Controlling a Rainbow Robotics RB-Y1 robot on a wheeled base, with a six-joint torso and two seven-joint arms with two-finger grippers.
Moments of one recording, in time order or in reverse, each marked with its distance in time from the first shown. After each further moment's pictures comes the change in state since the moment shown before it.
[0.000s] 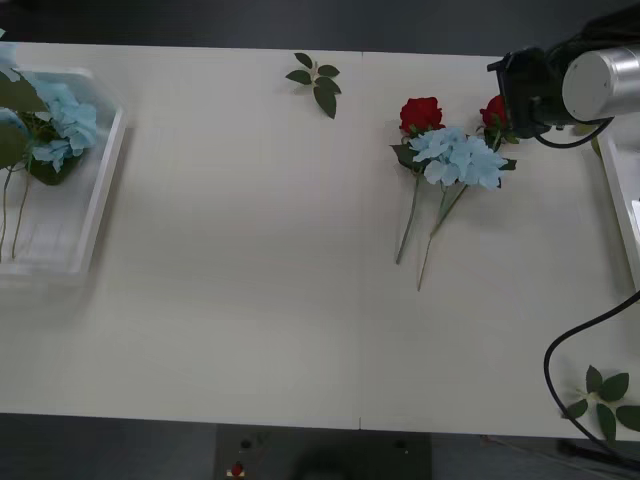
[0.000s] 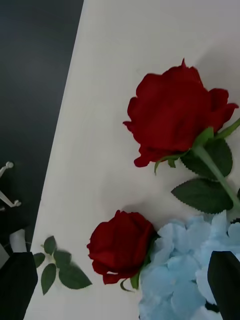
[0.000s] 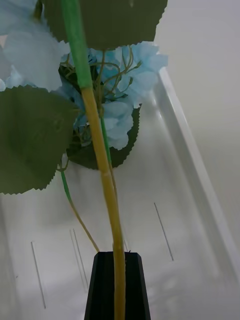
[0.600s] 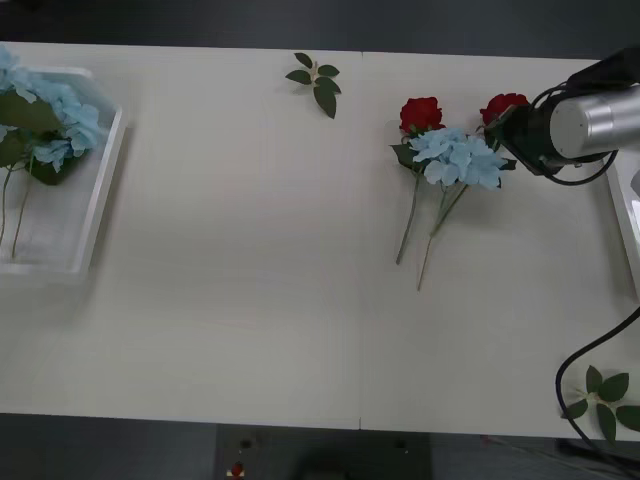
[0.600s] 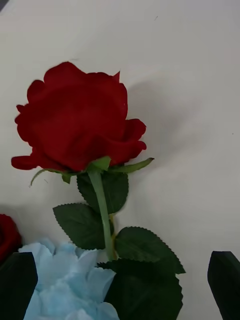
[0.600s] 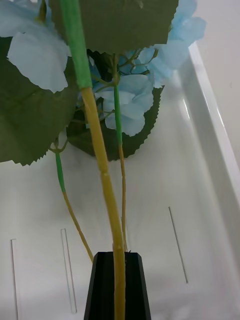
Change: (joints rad) right arm -0.001 0.001 0.108 0.167 0.023 -0.008 0.493; left arm 0.000 -0.123 0.000 0.074 -0.043 -0.108 0.000
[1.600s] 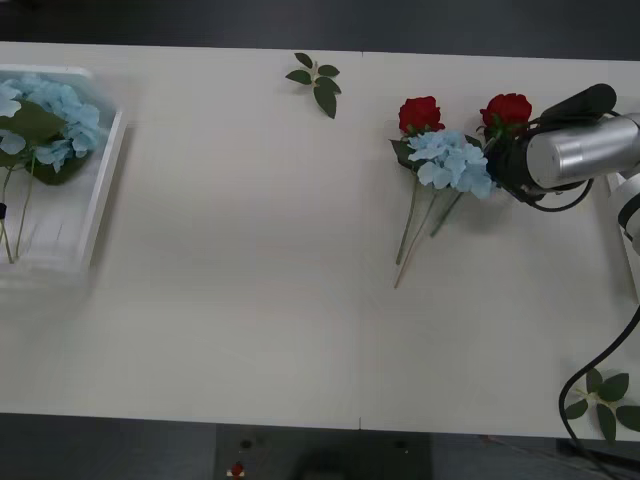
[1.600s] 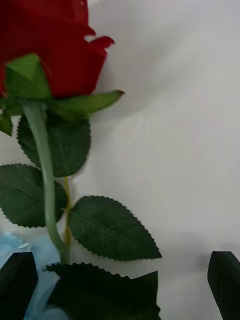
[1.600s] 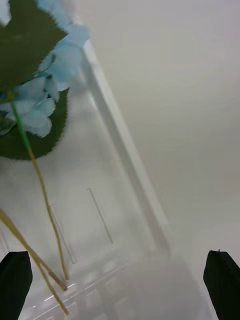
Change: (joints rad) right arm 0.000 0.030 0.122 0.098 -0.041 -0.076 0.015; left arm -0.065 0.112 0.006 -0.045 0.014 0.397 0.000
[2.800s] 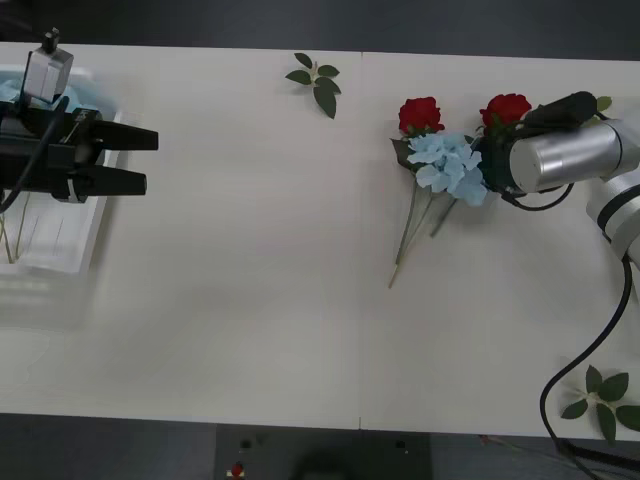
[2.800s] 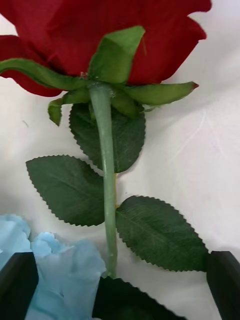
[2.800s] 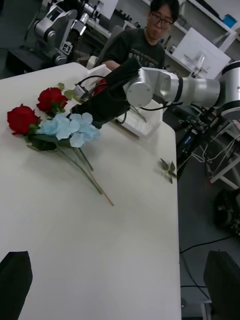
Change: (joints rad) right arm -0.016 0.053 0.003 0.050 0.029 -0.084 0.064; left arm -0.025 -0.412 0.347 -0.378 0.016 0.399 0.000
